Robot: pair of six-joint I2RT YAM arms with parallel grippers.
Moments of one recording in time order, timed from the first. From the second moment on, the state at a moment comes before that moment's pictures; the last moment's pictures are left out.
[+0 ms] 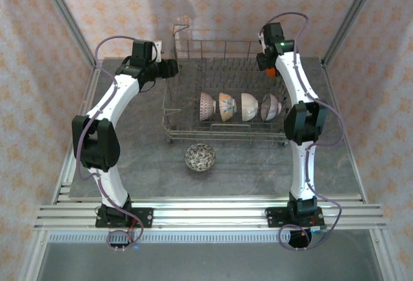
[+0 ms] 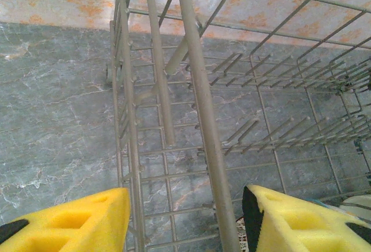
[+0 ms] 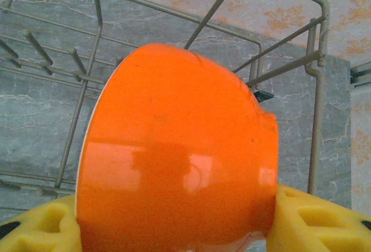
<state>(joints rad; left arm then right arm) -0.12 1.85 1.64 -0.46 0.24 -0.29 0.16 2.29 2.37 -1.01 0.25 -0.16</state>
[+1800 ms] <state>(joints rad) -0.12 1.86 1.65 -0.43 0.26 -0.34 0.16 2.24 2.26 -0.90 0.29 -0.14</state>
